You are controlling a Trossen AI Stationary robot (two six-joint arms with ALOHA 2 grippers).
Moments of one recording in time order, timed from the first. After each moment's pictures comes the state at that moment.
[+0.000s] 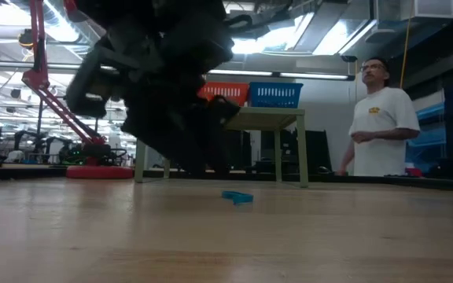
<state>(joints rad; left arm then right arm) -0.20 1.84 1.04 -0.03 0.20 0.31 0.61 1.74 2.05 -1.27 1.03 1.41</state>
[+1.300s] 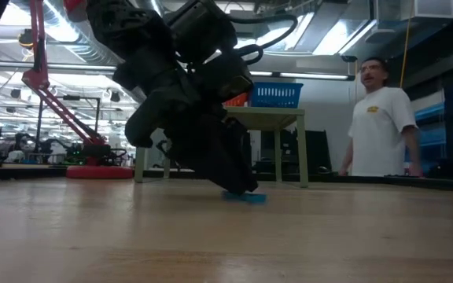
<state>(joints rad) -0.14 1.94 1.04 0.13 0.15 0.22 0.59 1.76 2.05 -1.27 1.00 1.43</state>
